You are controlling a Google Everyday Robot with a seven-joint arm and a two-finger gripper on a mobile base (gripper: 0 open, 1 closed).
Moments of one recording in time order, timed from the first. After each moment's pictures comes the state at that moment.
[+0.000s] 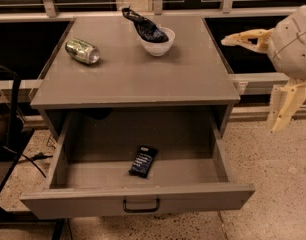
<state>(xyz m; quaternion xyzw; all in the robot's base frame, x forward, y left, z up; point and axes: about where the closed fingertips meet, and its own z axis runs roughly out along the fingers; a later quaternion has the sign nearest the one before) 0.453 -0.173 0.979 -0.80 0.54 -0.01 0.27</state>
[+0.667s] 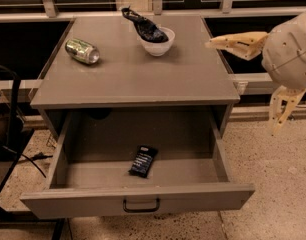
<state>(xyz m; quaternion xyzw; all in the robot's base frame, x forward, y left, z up) 0.444 -0.155 0.982 -0.87 0.39 -0.08 0.29</state>
